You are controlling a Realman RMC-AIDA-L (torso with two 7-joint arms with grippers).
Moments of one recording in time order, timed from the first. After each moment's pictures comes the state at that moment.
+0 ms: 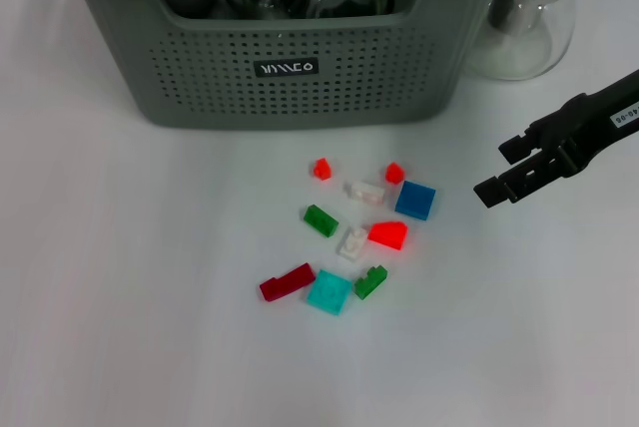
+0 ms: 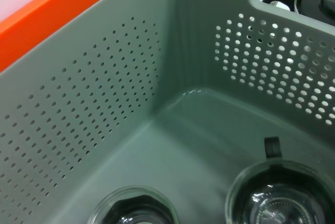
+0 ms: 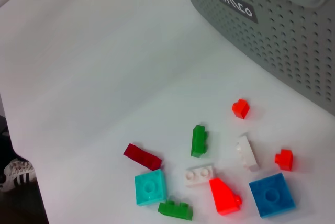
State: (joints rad) left arm -1.07 -2.11 1.10 0.75 2.75 1.05 -2.40; right arm 0.79 2.03 -0.86 -0.99 -2.49 -1.83 2.14
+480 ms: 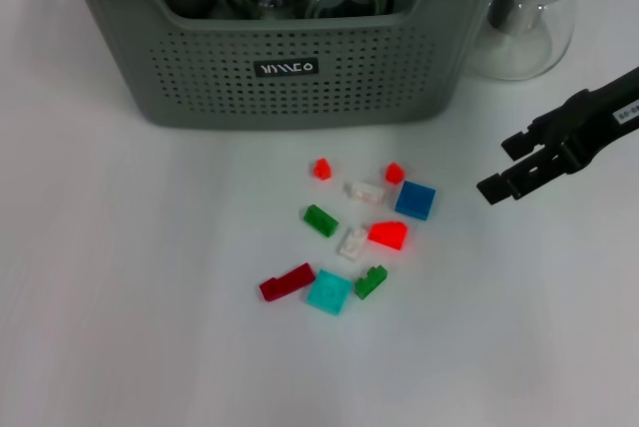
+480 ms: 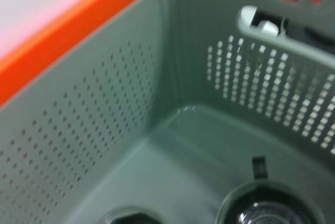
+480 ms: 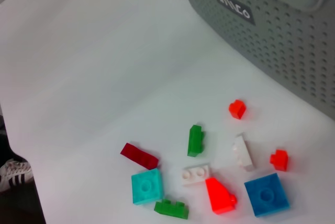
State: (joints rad) left arm -1.06 -2.11 1.09 0.86 2.75 1.13 -2.41; right arm 0.80 2.03 -0.87 -1.00 -2.49 -1.83 2.14
